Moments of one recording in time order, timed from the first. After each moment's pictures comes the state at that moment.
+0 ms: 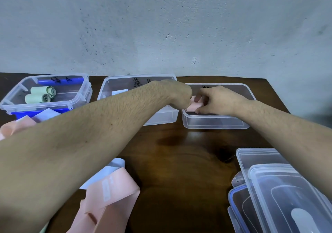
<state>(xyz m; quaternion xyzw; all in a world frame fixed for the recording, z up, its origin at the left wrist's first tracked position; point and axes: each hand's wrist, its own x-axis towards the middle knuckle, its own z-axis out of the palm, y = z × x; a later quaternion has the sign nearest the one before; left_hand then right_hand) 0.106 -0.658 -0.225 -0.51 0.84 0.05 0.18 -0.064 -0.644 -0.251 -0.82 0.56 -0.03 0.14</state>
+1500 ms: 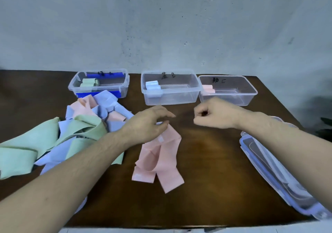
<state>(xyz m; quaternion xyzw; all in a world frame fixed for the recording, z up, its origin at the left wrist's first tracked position) 0.280 -0.429 -0.245 -0.50 0.82 0.19 -0.19 0.034 -0.448 -0.208 -0.84 0.51 -0.07 0.19</state>
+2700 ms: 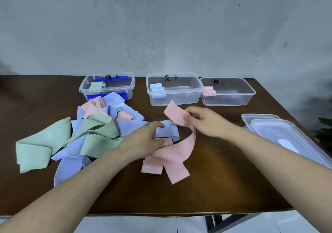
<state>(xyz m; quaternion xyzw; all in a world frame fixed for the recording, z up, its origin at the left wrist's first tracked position) 0.301 -0.376 -0.257 -0.62 0.74 0.22 -0.12 0.073 -0.416 -0.236 -0.78 0.52 -0.21 0.29</state>
